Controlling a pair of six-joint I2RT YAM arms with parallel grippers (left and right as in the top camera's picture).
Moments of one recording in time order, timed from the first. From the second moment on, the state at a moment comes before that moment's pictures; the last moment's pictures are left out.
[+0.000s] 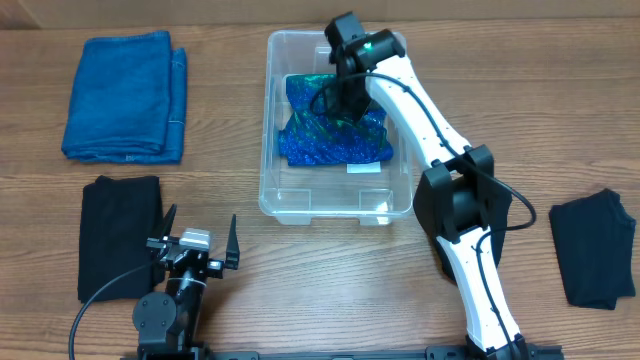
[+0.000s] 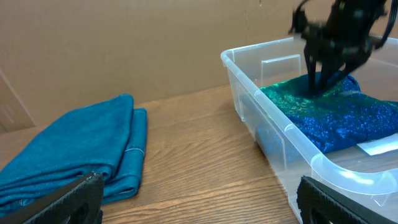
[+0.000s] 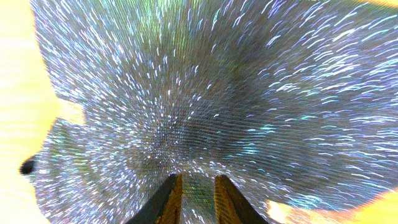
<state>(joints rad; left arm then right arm) 0.03 0.01 0.01 -0.06 0.16 0.16 0.43 2.54 2.50 -1.28 -0.07 0.31</state>
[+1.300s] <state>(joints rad) 0.03 0.01 0.01 -0.06 0.16 0.16 0.24 2.28 2.15 -1.37 -0.06 0.13</state>
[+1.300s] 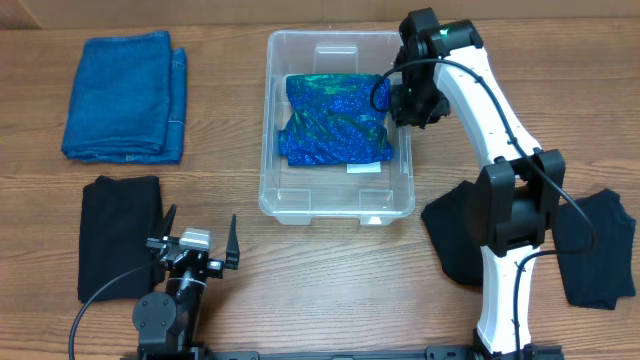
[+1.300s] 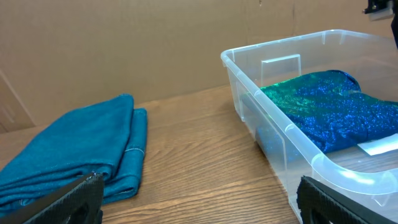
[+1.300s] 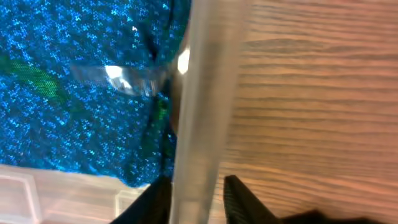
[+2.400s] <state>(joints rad) 0.03 0.01 0.01 -0.06 0.16 0.16 0.30 2.28 2.15 -1.26 -0.13 0.36</state>
